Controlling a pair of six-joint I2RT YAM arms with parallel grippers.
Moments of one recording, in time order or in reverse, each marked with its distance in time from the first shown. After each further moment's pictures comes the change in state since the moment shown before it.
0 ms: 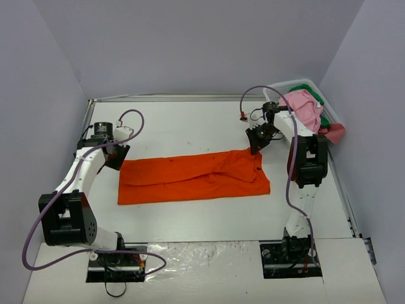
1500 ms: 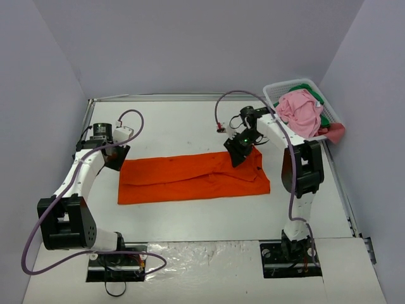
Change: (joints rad) left arm 0.000 -0.036 -0.018 -0.001 0.026 -0.005; right arm 0.181 -0.164 -0.074 -0.141 -0.096 -0.115
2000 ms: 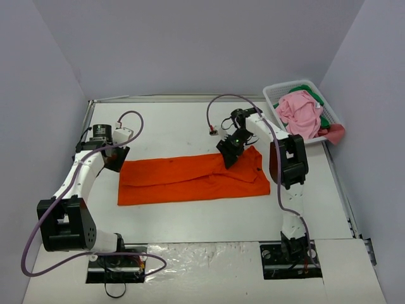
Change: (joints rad) left arm 0.003 -0.002 -0.004 0.001 0.000 -0.002; right arm 0.066 0.227 0.160 -0.050 -0.031 -0.044
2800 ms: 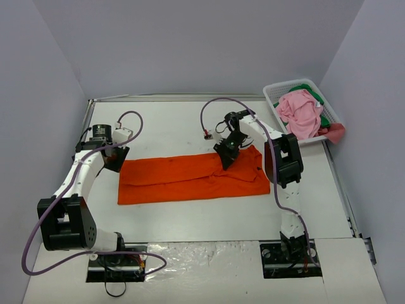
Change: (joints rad) left arm 0.006 0.000 -0.012 0.001 0.000 0.000; right arm 0.048 0.049 0.030 -0.015 -0.008 -0.002
